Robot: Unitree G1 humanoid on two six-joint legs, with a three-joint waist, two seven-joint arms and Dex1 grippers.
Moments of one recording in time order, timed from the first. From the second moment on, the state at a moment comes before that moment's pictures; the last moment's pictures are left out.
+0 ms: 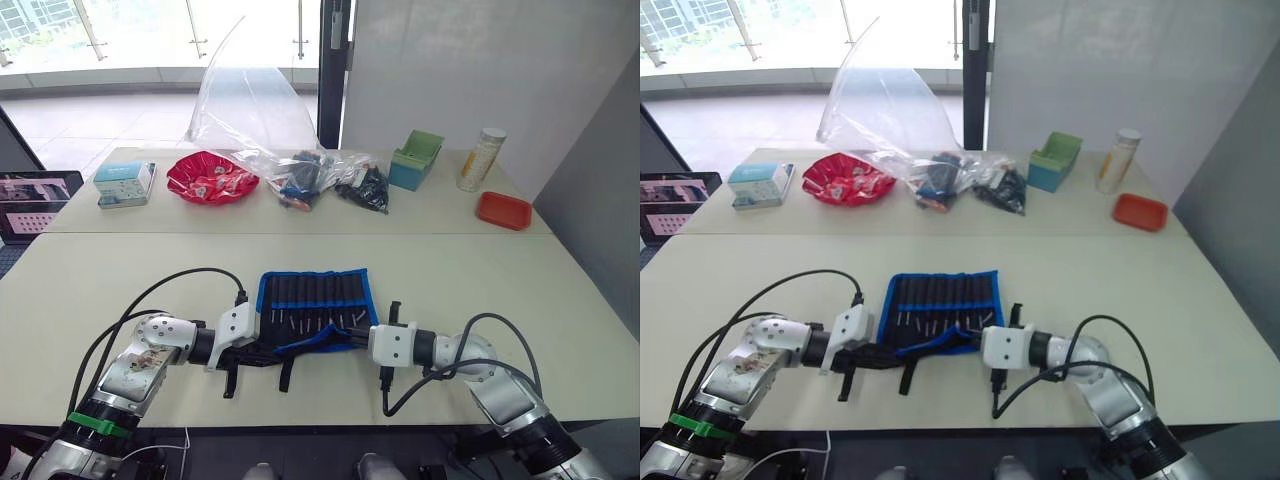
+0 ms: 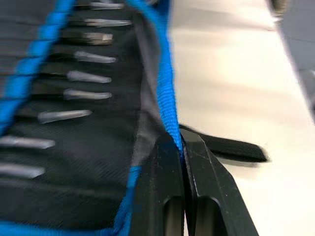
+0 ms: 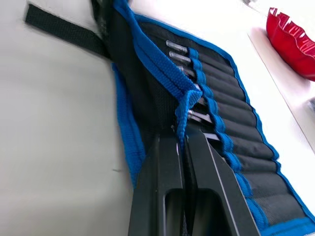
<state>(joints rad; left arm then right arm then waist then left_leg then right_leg) -0.32 0.70 -0.14 0.01 -0.24 0.23 -1.24 -0.28 -0.57 0.32 -0.06 -0.03 -0.24 0.84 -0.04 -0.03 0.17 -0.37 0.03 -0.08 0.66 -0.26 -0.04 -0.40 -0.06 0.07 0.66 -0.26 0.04</state>
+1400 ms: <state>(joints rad) -0.34 0.44 -0.03 0.05 -0.32 0.30 -0.90 -0.40 -0.30 0.24 0.01 0.05 0.04 0.64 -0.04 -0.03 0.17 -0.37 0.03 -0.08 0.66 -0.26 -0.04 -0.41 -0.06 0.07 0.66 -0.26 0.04</state>
